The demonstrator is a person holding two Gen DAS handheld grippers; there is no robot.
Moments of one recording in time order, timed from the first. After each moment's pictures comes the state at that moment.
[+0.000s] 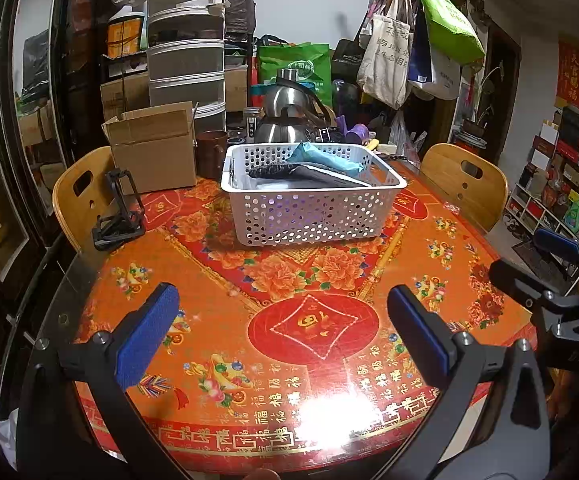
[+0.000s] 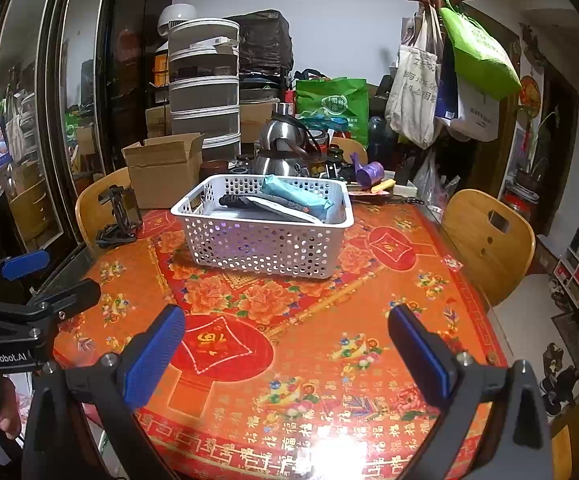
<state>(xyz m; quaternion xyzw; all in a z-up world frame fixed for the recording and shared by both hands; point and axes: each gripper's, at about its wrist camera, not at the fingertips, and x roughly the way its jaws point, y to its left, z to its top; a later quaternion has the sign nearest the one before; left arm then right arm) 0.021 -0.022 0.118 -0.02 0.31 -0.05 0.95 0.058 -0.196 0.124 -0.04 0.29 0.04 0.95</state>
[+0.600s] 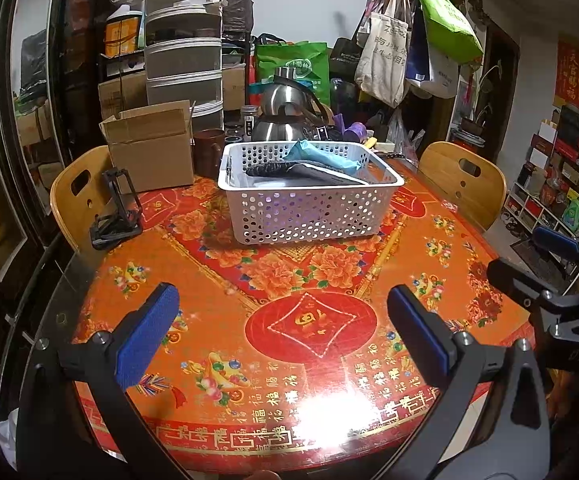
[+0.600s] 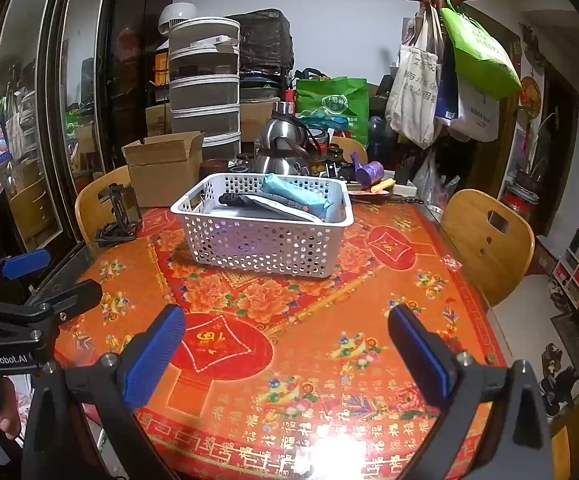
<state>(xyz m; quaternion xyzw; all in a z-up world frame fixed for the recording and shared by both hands) 0.019 -0.026 0.117 -0.02 0.31 -0.05 0.95 0.058 -0.196 0.123 -0.05 0.29 0.04 0.95</state>
